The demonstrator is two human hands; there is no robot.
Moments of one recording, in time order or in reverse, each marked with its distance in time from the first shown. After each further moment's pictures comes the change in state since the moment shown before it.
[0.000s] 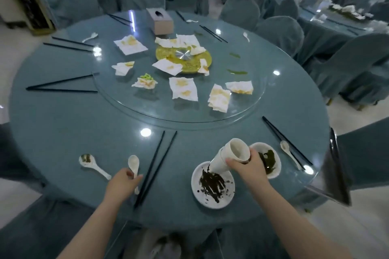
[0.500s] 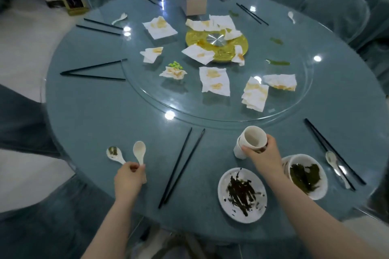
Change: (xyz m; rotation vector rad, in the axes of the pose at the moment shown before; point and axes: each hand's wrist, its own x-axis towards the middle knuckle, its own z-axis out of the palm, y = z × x) left_hand 0.024 -0.022 -0.018 -0.280 0.313 -0.189; right_hand 0.077 -0.002 0.055 -0.159 -0.033 -0.028
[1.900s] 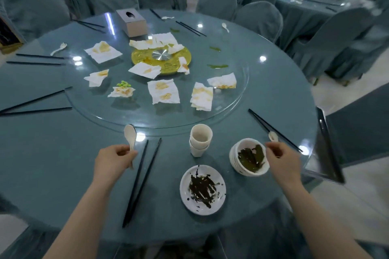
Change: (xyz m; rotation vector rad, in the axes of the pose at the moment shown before) left_hand -0.037 0.121 0.008 -0.049 -0.259 0.339; right_hand -0.055 0.038 -0.147 -0.189 0.447 -0.076
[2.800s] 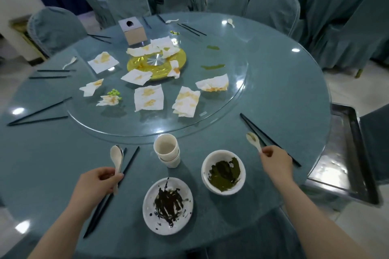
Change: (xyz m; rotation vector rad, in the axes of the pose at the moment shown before) left_hand -0.054 0.022 0.071 0.070 0.067 -0.075; right_hand 0.120 0.102 0.007 -0.080 -0.254 0.188
